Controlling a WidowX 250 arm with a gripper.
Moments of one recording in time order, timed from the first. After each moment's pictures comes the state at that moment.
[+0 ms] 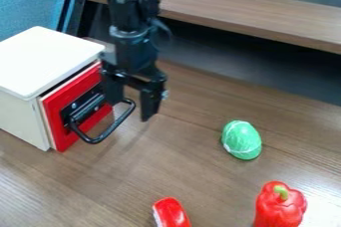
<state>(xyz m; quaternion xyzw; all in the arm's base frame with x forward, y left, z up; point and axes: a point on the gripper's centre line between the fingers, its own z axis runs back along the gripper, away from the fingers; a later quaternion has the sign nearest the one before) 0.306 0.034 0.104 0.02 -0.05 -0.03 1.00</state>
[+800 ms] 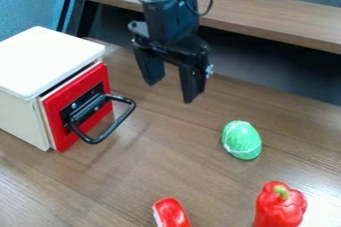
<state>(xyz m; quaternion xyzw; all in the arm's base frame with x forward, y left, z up) 0.299 -0.021 0.160 -0.02 -0.13 -0.08 0.99</state>
